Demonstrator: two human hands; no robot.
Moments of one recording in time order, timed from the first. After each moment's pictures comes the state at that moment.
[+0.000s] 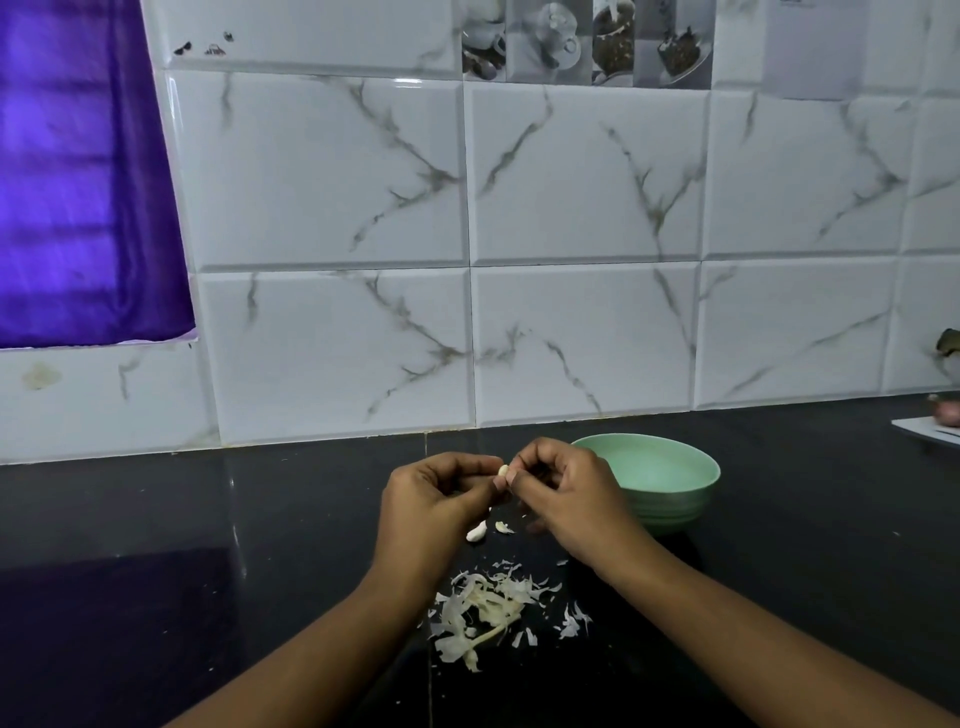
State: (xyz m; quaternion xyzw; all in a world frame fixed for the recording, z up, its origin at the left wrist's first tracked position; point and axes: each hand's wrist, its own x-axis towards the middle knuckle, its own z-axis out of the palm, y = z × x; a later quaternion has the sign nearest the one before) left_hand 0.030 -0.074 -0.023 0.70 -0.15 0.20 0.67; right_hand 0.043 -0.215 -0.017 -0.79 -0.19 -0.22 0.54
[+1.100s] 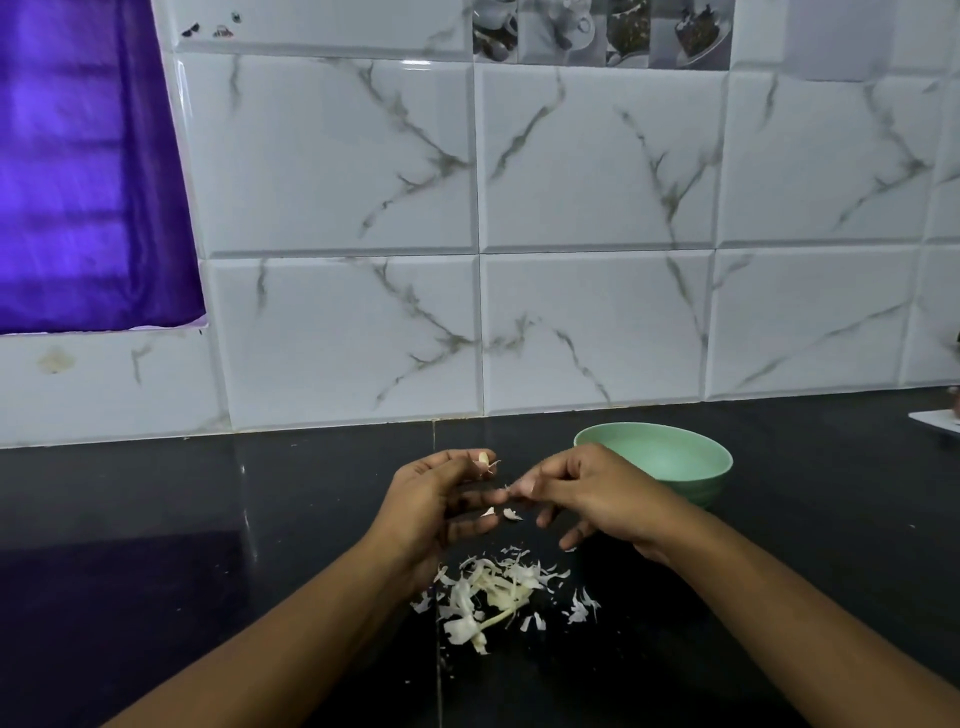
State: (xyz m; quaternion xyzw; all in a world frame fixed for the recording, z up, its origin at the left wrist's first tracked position) left_hand 0.037 -0.065 -0.020 0.60 -0.05 0.02 0.80; right_hand 0.042 -0.233 -0.004 -0.83 -0.20 0.01 0.52
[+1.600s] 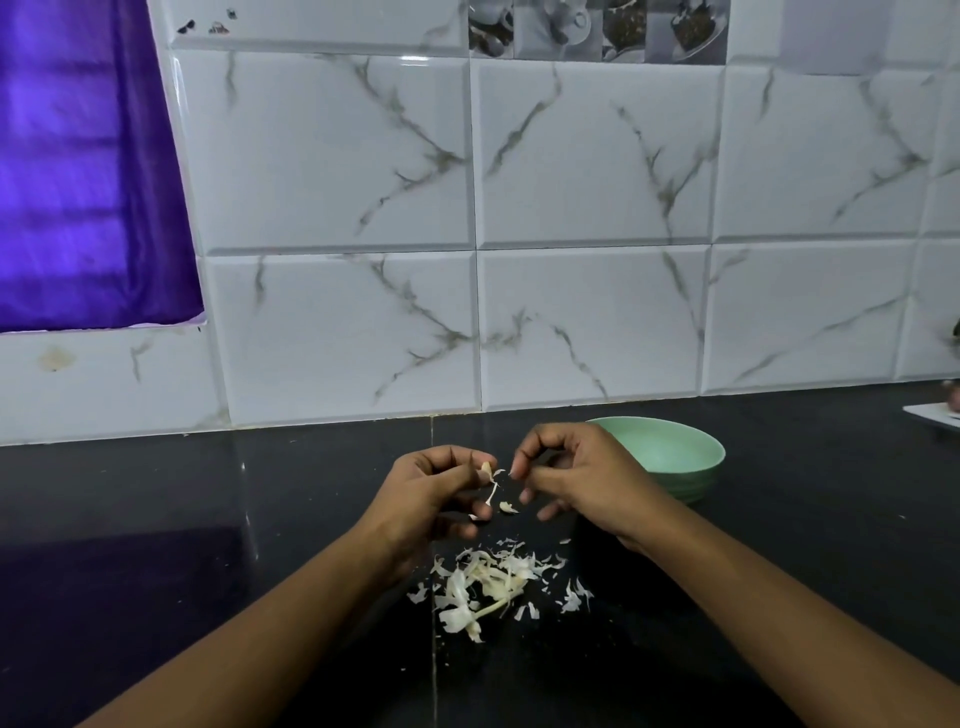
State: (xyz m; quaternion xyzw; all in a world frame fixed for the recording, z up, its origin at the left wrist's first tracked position) left_hand 0.035 -0.057 -0.020 0.68 -0.11 0.01 0.73; right_hand 0.039 -0.229 -0.004 -0.79 -0.25 -0.08 0.55
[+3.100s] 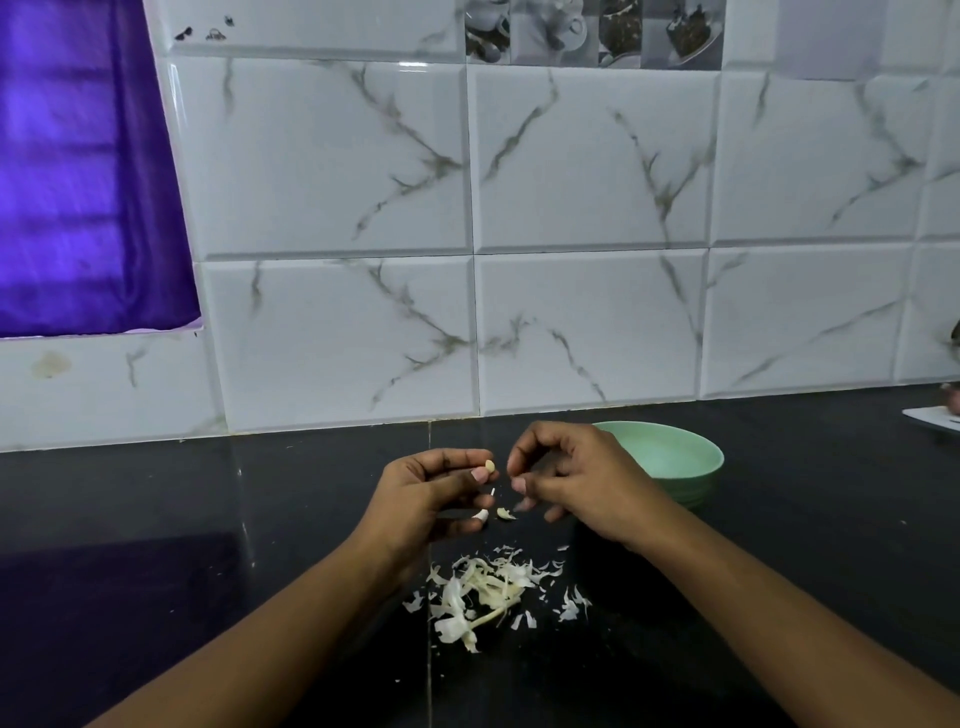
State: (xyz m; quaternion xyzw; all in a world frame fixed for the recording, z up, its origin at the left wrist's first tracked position) left_hand 0.038 -0.058 -0.023 0.65 -0.11 0.04 0.75; right_hand 0.039 -0.234 0.000 -0.82 -0.27 -0.11 0.49
